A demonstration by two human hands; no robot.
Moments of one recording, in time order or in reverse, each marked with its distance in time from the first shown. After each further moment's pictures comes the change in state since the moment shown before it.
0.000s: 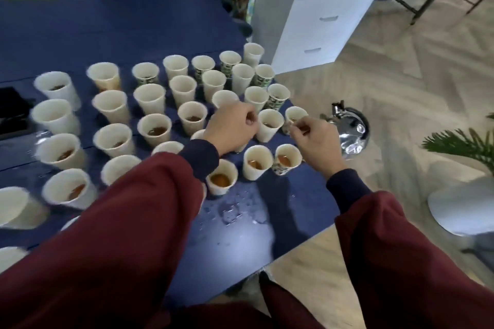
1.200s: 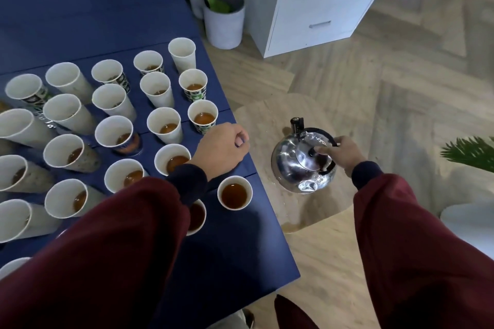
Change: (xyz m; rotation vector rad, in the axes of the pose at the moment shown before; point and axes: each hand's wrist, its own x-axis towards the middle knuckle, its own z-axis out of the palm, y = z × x) left_hand 0.199 0.096 0.188 -0.030 -0.104 -0.266; right_hand 0.221 0.353 -0.014 0.315 -0.420 0.638
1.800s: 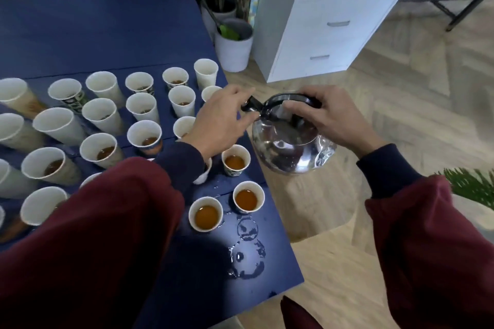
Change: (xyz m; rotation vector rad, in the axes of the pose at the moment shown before) left_hand -0.018 0.022 -0.086 0.037 0.295 0.327; right_hand -0.154 -0.181 -0.016 -0.195 -0.102 -0.881
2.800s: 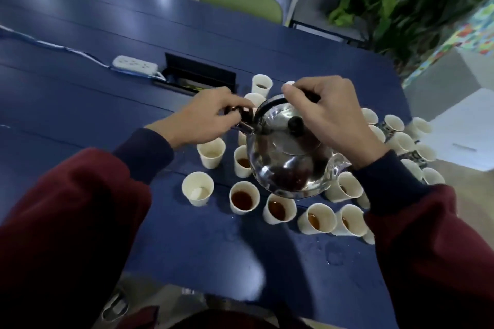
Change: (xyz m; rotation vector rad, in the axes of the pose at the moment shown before) left_hand -0.386 -0.247 -0.415 0.003 0.124 -0.349; right_hand -0.029 -0.461 0.370 0.020 -0.150 -0.507
